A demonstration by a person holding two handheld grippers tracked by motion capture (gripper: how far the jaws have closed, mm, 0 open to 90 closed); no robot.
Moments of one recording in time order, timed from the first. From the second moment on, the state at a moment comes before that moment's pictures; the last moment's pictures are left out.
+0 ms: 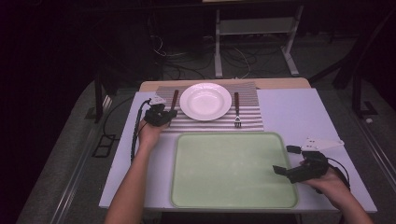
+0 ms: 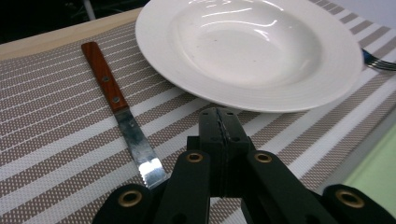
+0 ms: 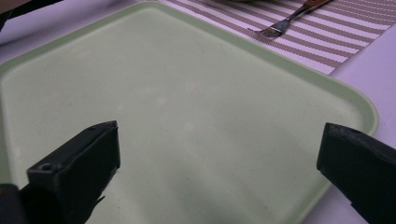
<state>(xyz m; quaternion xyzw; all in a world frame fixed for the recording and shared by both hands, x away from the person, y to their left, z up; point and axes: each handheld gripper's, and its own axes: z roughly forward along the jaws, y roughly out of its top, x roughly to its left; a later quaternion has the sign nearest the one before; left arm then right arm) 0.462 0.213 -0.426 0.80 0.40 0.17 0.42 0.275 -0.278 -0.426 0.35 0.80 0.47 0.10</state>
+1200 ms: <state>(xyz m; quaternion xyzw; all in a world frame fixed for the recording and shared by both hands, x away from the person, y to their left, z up) 0.481 0.214 -0.452 0.80 0.44 0.17 0.36 0.276 -0.280 -0.426 0.36 0.80 0.47 0.10</state>
